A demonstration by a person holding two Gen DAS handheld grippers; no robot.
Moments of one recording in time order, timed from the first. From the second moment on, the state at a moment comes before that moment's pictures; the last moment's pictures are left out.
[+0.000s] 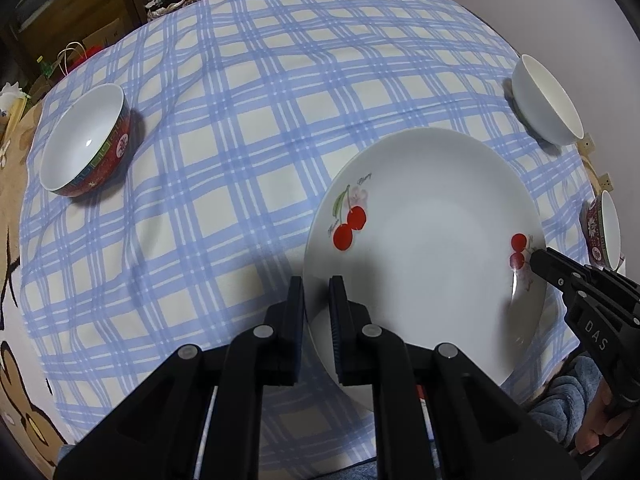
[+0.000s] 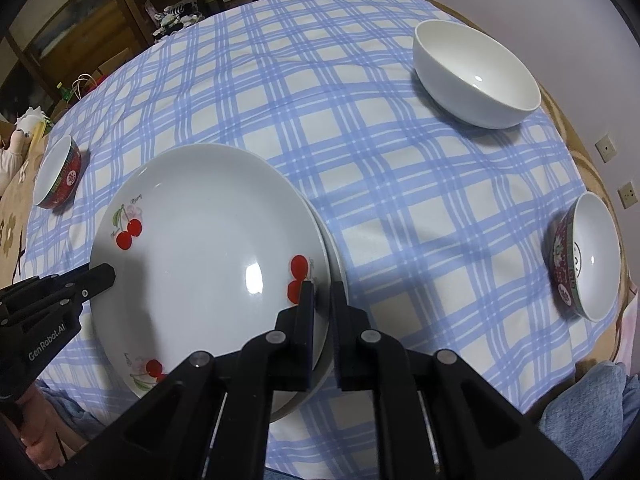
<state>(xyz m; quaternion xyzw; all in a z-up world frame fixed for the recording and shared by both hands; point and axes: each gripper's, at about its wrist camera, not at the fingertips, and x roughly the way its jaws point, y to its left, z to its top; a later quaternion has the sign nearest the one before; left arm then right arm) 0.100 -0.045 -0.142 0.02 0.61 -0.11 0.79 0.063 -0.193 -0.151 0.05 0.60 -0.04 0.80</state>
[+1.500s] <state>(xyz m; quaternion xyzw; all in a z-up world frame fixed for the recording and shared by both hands) 0.099 -0.036 -0.106 0.03 0.53 -0.07 0.84 0.072 -0.193 -0.153 0.07 0.61 -0.03 0.79</state>
